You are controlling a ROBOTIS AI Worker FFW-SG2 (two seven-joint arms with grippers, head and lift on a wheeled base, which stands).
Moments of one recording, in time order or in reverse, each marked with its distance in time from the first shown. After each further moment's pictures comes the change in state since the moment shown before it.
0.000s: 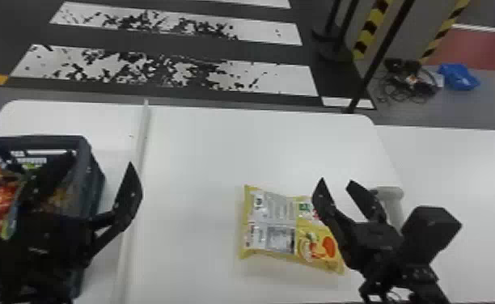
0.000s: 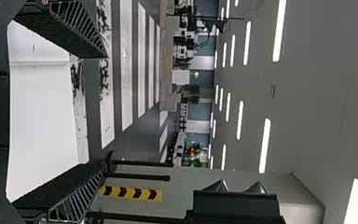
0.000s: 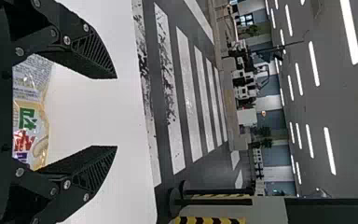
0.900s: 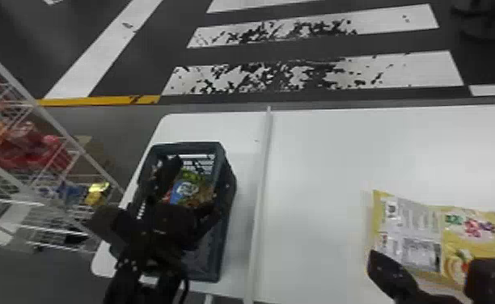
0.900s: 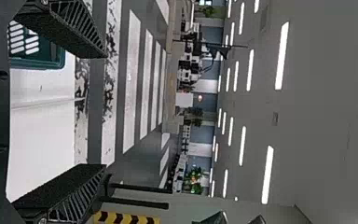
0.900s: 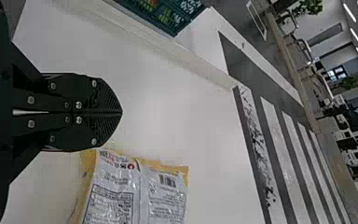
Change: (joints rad) left arm 0.015 -0.010 0.131 -0.039 0.103 0.065 -0.021; right arm -0.011 -0.001 0.235 0.043 -0.058 0.299 0.089
